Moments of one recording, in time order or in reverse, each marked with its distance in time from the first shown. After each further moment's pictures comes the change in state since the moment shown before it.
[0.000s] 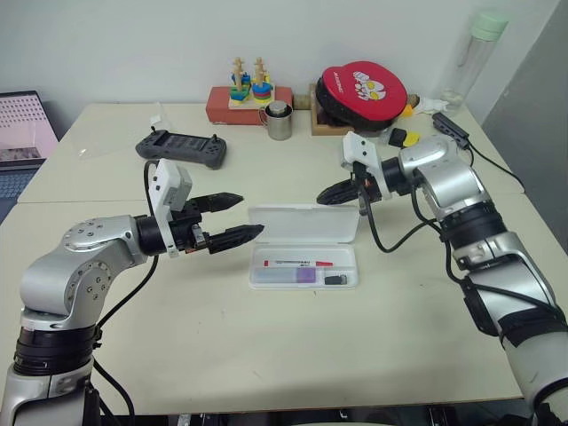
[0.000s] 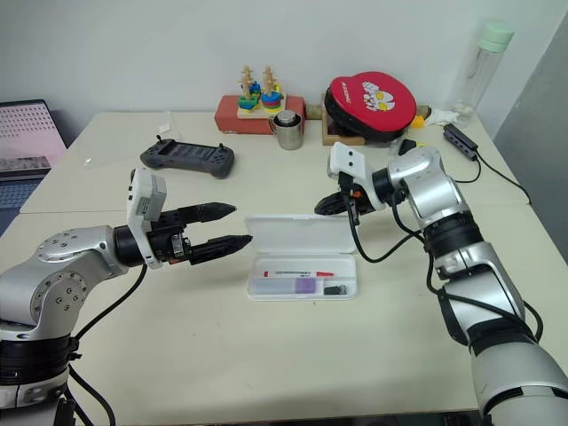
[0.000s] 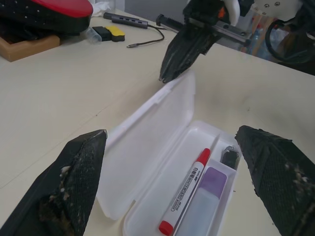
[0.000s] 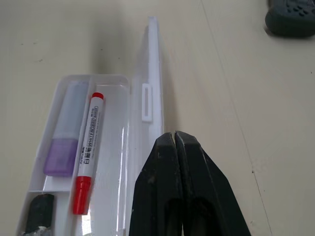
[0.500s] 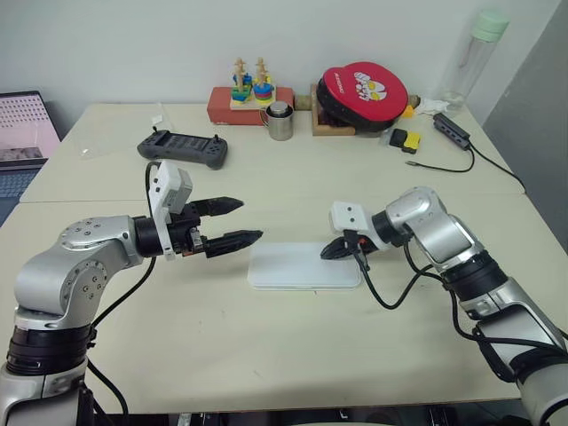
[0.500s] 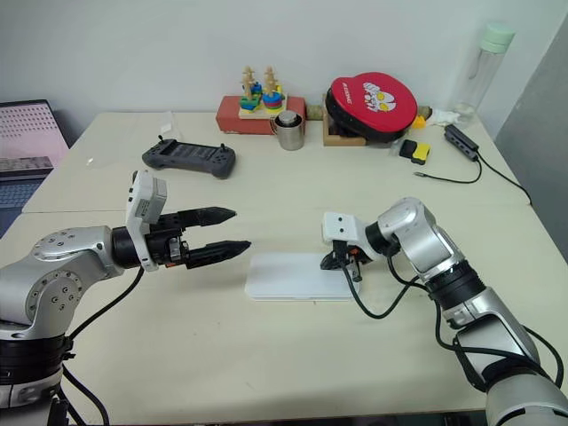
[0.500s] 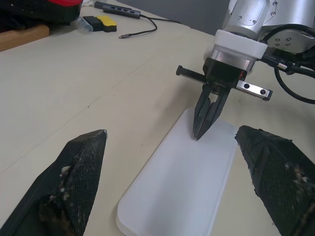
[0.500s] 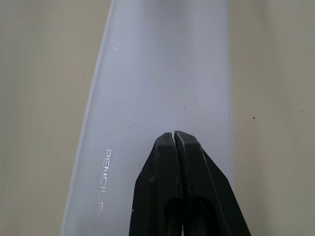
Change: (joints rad) left arm 0.000 0.024 -0.021 -0.001 -0.002 0.020 -0.028; right arm 0.215 -0.052 0.155 -0.239 -0.092 0.053 -0.041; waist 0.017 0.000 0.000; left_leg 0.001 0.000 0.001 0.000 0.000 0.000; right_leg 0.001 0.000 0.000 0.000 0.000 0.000
